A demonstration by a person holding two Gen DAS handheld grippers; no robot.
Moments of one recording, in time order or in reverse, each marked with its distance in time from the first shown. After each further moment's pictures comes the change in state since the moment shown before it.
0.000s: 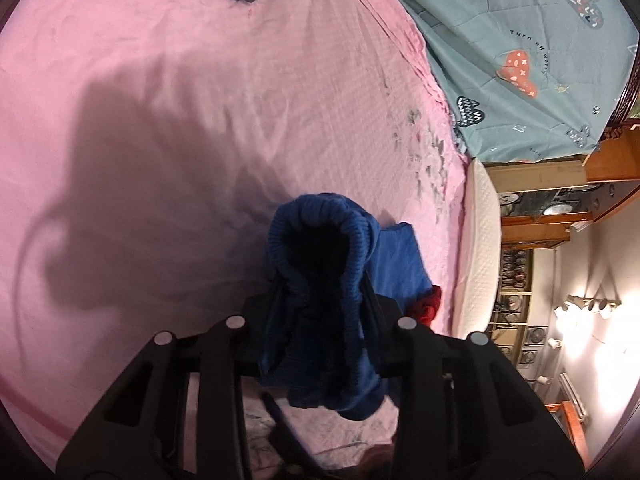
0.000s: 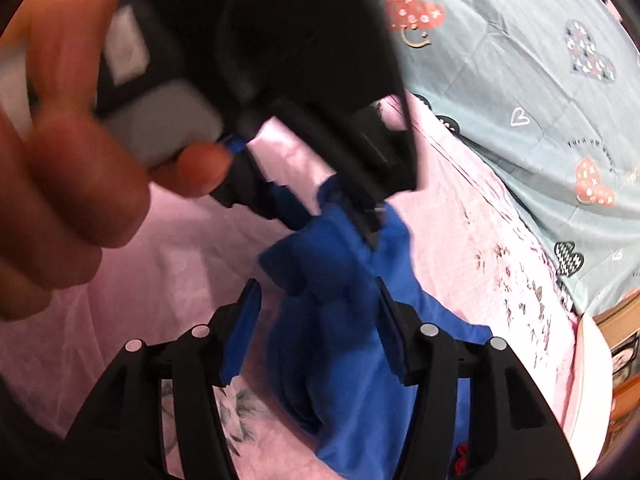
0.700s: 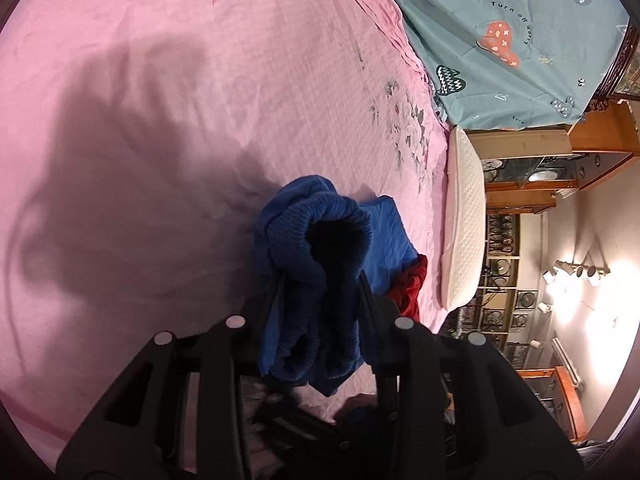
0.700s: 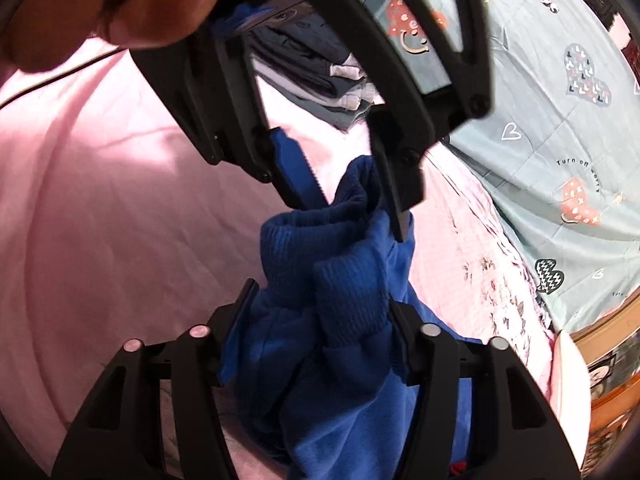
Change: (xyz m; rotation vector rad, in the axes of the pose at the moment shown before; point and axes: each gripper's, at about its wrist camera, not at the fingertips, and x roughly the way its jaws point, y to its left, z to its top) left arm -0.003 -0.005 0.009 0.078 0.113 -0.035; right arm 0.006 0.022 -0.010 -0.047 -0.022 -0.078
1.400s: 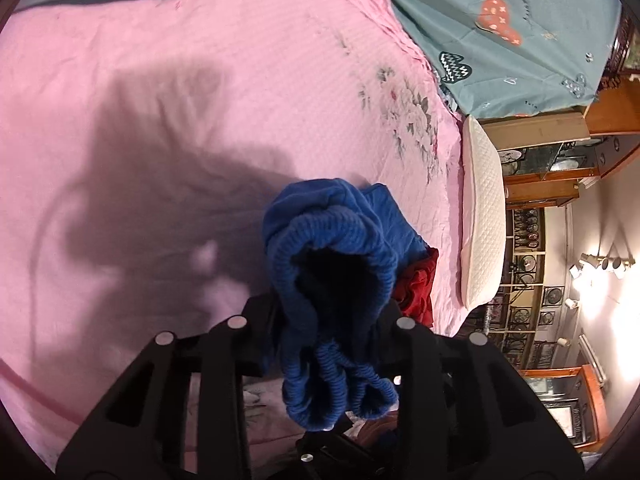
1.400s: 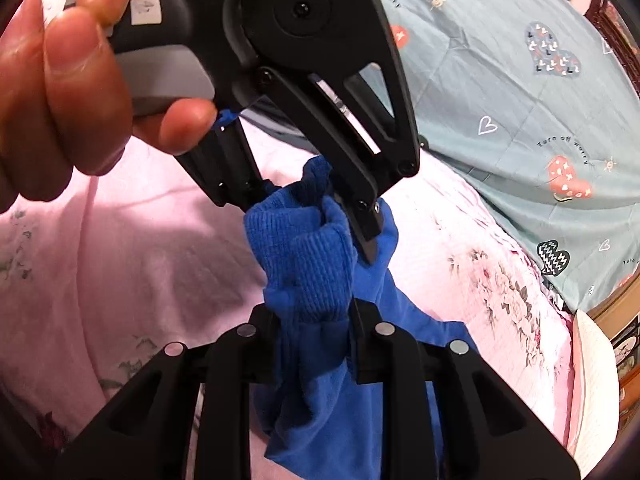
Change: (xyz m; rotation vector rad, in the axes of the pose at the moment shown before) left arm 0.011 -0.050 -0.025 0.038 -0.028 0.097; right arm -0.043 -0.041 -0.022 0.101 -0.118 0.046
